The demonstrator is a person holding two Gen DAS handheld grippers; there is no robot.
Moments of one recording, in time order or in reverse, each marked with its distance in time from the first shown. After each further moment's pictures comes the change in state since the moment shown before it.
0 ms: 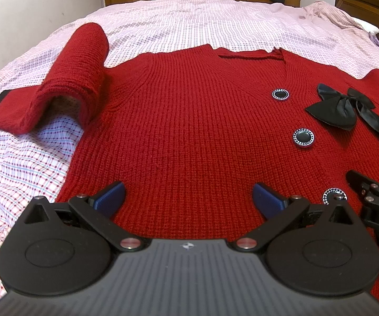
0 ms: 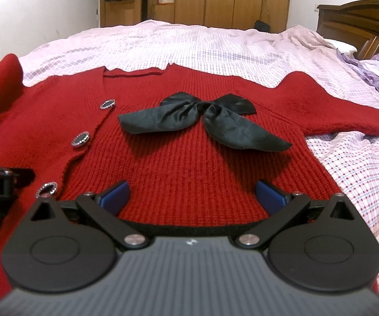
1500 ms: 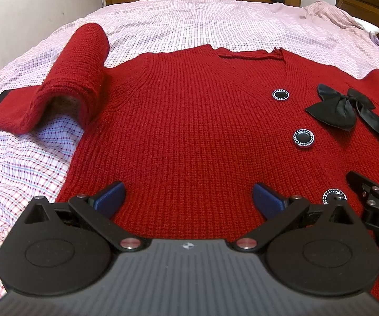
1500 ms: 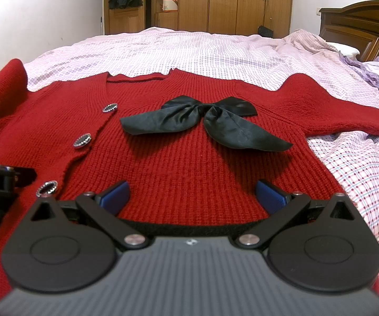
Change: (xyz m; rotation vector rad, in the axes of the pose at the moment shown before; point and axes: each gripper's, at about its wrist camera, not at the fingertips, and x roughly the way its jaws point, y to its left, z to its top) left arm -0.002 -0.001 -0.002 0.003 -0.006 0.003; right arm -0.003 -0.005 -0.008 0.009 -0.042 0.028
